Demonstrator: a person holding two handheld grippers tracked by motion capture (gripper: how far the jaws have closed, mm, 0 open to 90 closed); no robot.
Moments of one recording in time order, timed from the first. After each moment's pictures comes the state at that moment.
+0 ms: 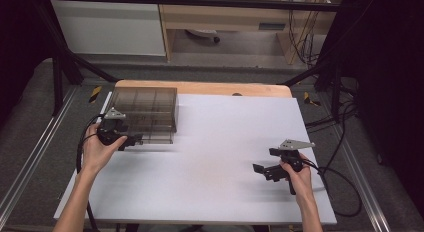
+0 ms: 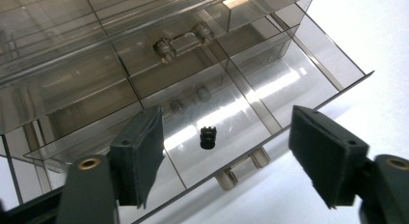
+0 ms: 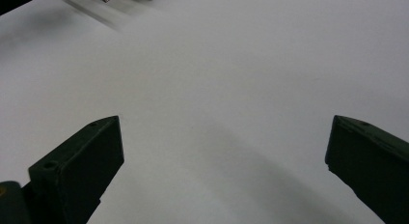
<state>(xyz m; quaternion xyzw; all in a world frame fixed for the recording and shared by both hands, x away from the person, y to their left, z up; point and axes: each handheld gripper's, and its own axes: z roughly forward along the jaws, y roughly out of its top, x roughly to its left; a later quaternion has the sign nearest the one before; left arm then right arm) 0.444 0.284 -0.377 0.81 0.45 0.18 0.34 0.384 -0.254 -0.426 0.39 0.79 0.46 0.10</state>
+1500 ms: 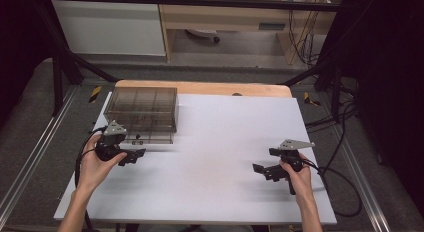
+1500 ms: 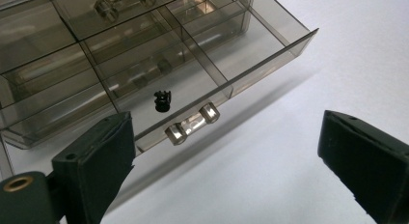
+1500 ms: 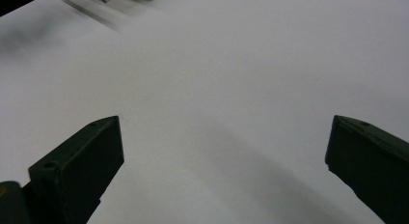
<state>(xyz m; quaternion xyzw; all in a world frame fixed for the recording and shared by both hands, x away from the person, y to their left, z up) 0.406 0.279 -0.388 0.82 0.42 0.18 0.35 0.384 -0.254 -0.426 0.39 0.79 0.46 0.10</state>
